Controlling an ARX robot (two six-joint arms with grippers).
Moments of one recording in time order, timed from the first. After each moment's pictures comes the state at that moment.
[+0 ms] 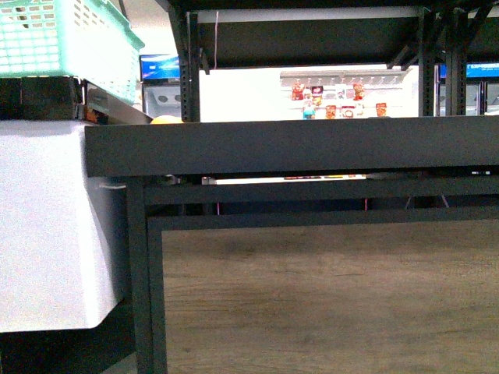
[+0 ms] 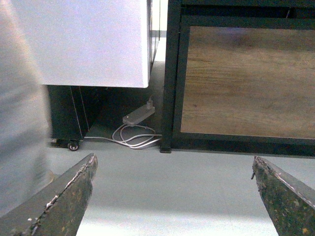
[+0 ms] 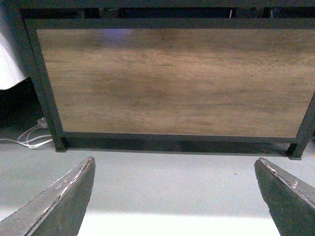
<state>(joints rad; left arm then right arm) 0.00 0.00 0.01 0.00 0.00 0.00 0.00 0.00 0.02 0.00 0.00 0.00</state>
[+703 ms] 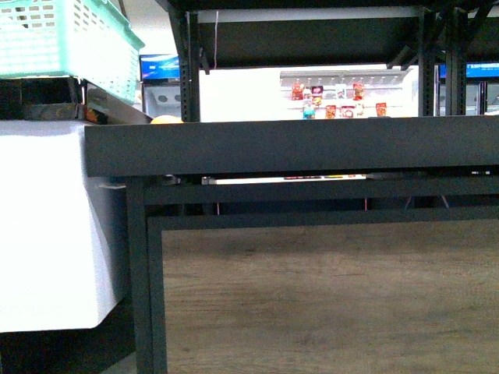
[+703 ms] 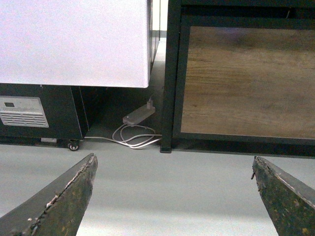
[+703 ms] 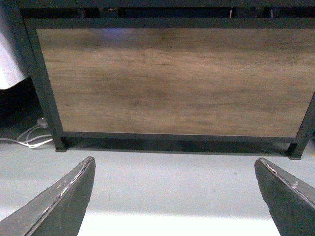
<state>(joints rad) 0.00 0.00 0.01 0.00 0.00 0.00 0.00 0.00 0.02 0.00 0.00 0.00</state>
